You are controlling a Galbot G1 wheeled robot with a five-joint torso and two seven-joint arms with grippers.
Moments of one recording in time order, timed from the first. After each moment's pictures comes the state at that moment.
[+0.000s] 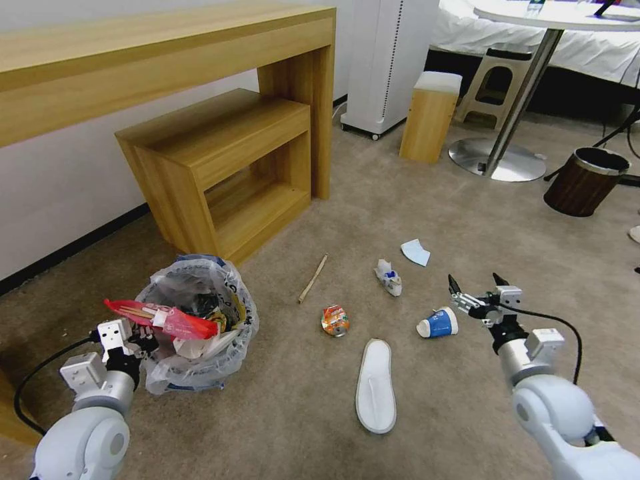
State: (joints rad) left arm 1.54 -1.19 -0.76 -2.08 -0.59 0.34 -0.24; right arm -1.39 0.96 0.61 1.94 0.54 -0.16 0.06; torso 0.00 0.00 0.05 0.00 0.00
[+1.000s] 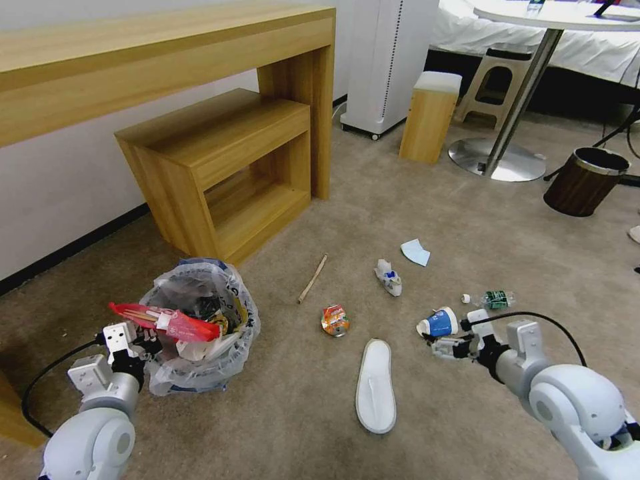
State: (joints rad) left arm 1.53 -1.21 -0.75 -2.04 -0.57 0.33 -0.22; right arm -1.45 0.91 0.57 2.11 0.59 -0.75 -0.05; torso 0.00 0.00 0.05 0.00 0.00
